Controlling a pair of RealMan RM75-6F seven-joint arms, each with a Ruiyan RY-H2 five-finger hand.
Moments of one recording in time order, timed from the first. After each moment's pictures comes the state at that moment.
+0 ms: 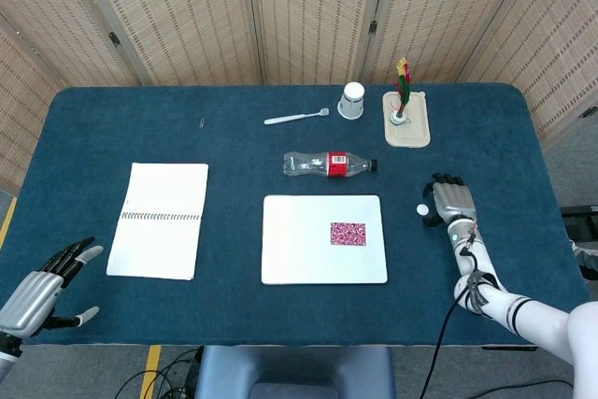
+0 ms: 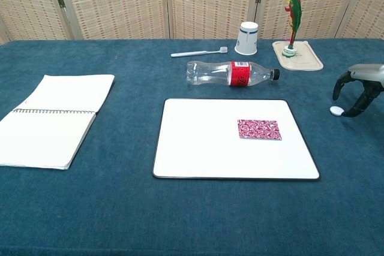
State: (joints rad) left arm -0.22 -1.03 0.12 -1.46 1.72 1.39 -0.42; right arm 0.79 -1.50 0.13 -1.14 -0.51 0.71 -0.45
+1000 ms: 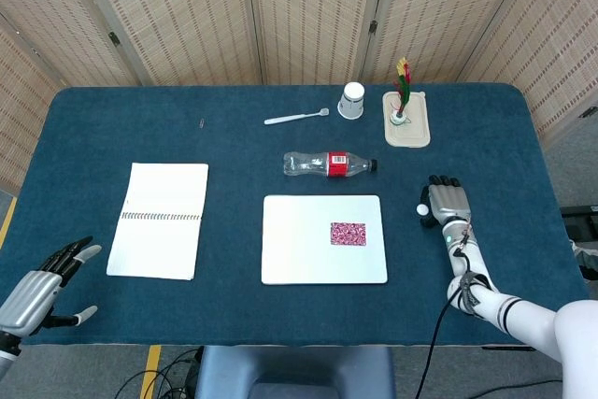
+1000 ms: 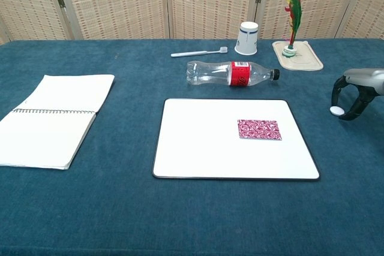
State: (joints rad) left arm -0.23 -1.03 0.12 -1.46 1.70 1.38 -0.42; right arm 0.80 -1.54 0.12 -1.10 -0.49 0.73 -0.50
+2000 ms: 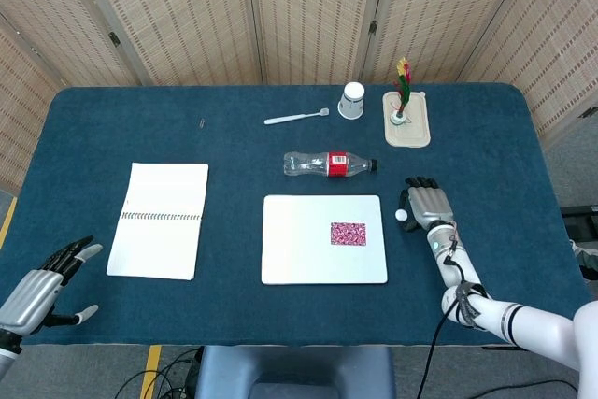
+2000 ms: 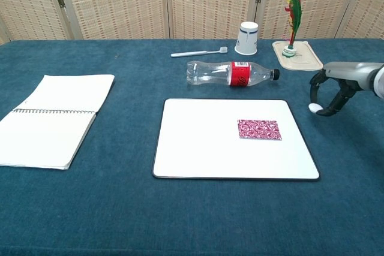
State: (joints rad) left arm -0.23 -1.03 0.12 -1.45 1.69 1.36 -0.44; right arm 0.80 -1.46 0.15 -1.38 -0.55 0.81 -0.49
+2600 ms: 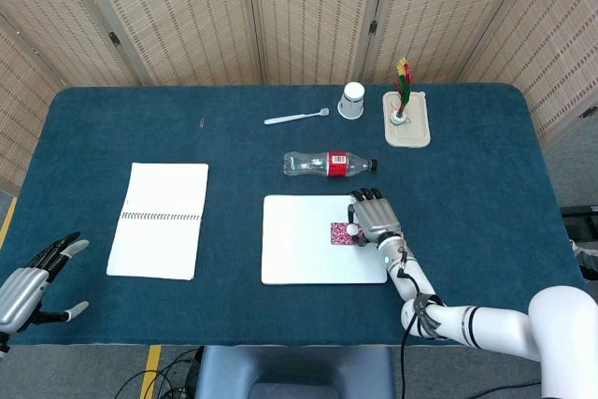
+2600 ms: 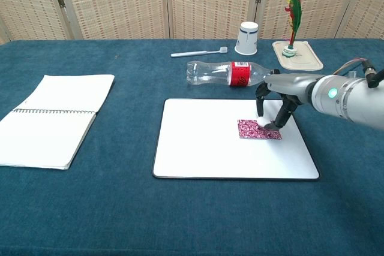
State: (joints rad) left arm -0.22 -1.01 0.12 -1.42 1.68 1.38 -0.52; right arm 0.91 -1.60 0.14 -1.44 -0.52 0.89 -0.63
